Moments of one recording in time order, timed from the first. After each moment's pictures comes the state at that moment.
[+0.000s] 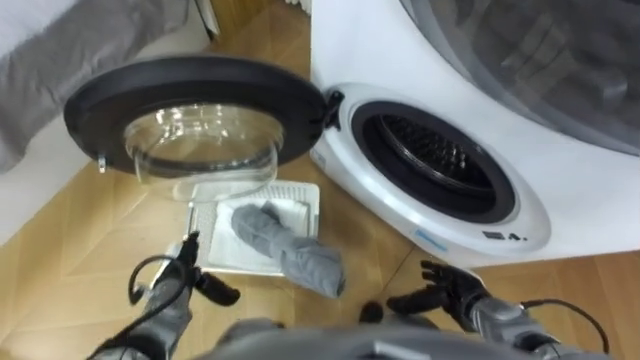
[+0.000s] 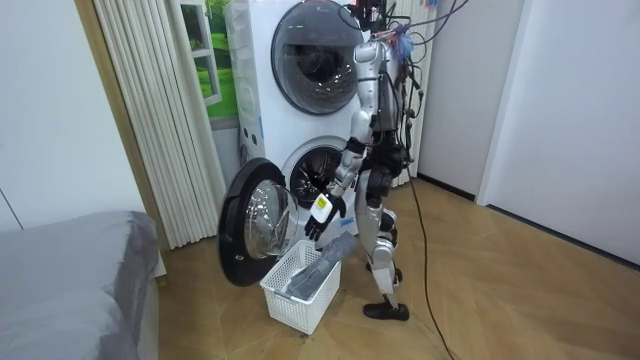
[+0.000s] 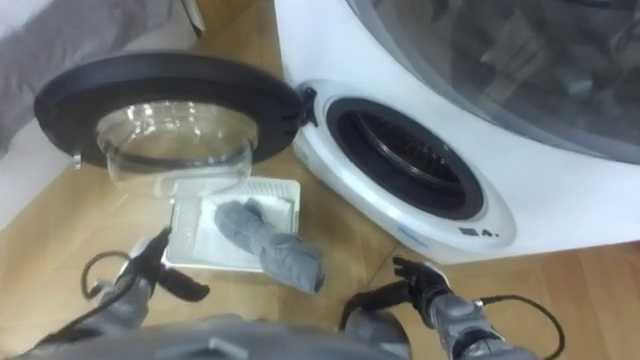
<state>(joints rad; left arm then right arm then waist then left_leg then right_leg) -0.08 0.19 -0.14 1.19 0.37 -0.11 0.19 -0.12 -0.22 0.20 1.35 0.07 -0.11 0.16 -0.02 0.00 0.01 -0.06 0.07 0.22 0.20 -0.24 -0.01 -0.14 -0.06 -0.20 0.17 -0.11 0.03</state>
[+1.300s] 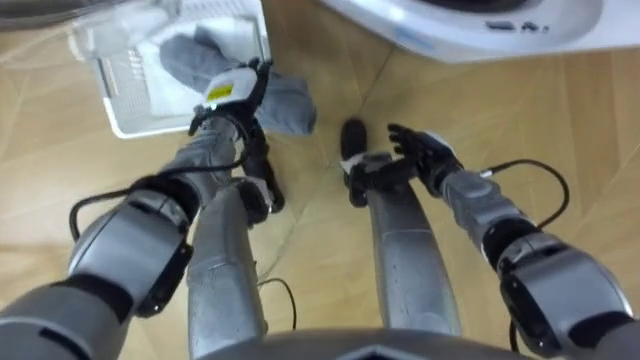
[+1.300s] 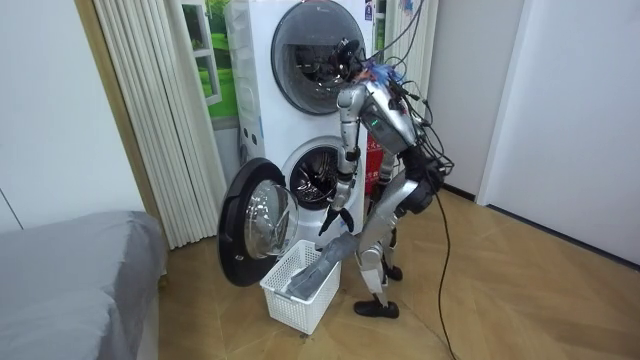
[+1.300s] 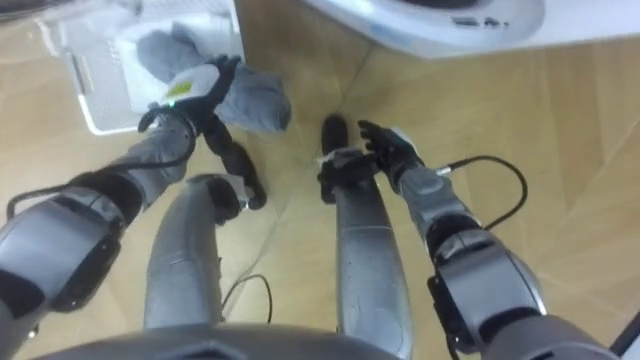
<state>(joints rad) -0.67 0.20 -0.47 1.29 0.69 -0.16 0.34 -0.49 -0.20 0.36 1.21 0.21 -0.12 0.11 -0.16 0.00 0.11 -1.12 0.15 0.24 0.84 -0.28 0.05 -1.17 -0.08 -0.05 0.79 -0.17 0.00</state>
